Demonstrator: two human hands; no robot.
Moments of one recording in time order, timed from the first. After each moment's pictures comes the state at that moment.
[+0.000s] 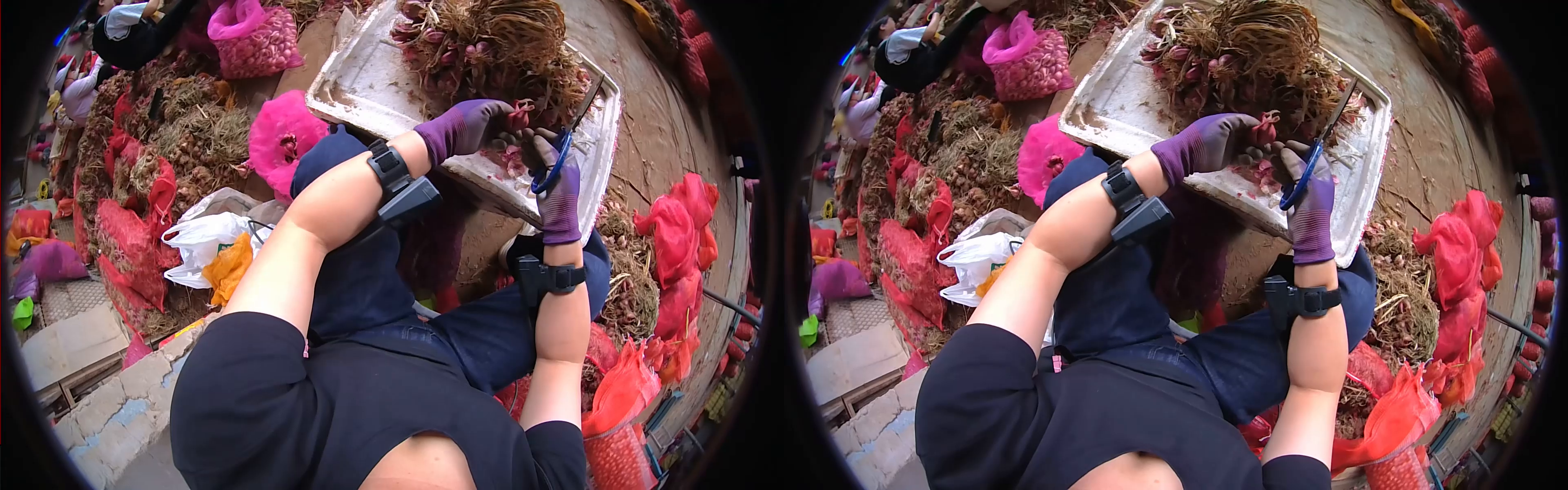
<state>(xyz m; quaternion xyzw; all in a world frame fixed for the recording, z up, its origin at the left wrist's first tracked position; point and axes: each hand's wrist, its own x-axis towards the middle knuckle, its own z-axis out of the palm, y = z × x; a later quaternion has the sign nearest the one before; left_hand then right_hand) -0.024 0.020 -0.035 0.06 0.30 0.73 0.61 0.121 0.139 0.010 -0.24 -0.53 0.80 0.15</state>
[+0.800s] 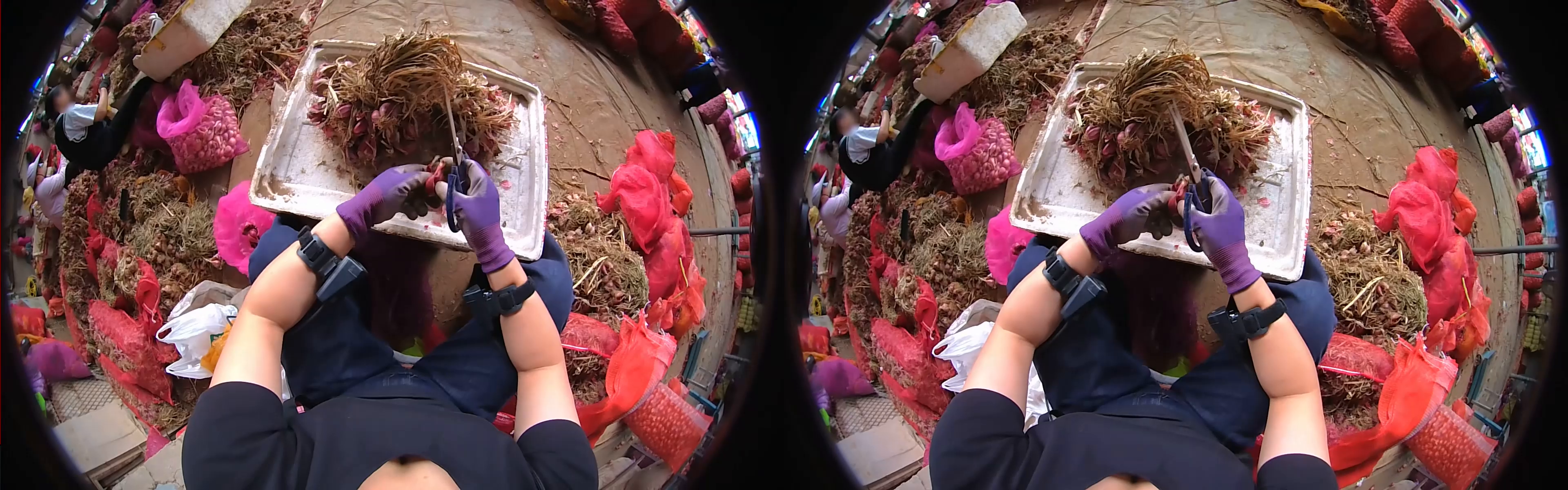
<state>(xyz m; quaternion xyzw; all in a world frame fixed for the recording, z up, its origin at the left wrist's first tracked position) -0.018 0.001 -0.010 0.21 0.51 0.59 0.58 0.109 0.129 0.018 -0.22 -0.71 0.64 0.20</state>
